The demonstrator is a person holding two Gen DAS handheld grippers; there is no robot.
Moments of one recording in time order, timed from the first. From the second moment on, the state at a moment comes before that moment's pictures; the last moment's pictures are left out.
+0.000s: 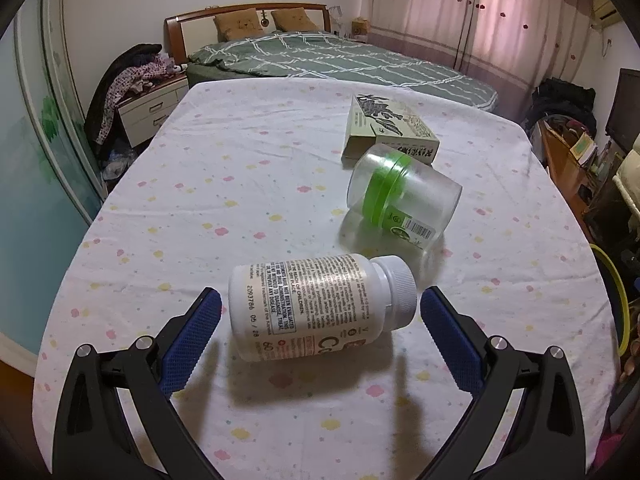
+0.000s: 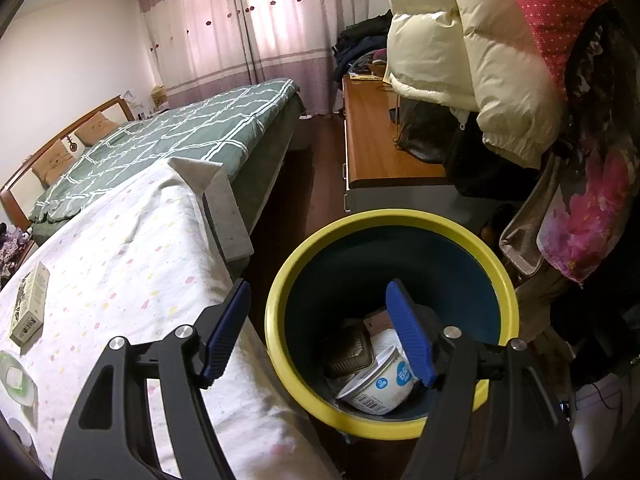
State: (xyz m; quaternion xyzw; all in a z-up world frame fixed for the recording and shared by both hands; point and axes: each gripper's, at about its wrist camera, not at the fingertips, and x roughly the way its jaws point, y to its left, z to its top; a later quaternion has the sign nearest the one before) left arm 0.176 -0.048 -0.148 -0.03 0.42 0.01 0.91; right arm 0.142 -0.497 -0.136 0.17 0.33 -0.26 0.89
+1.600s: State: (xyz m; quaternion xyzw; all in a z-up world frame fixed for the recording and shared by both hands) left arm 0.198 -0.418 -0.113 0.09 0.41 -0.33 0.85; right arm 0.013 -0.584 -0.119 0.17 0.31 -0.28 0.89
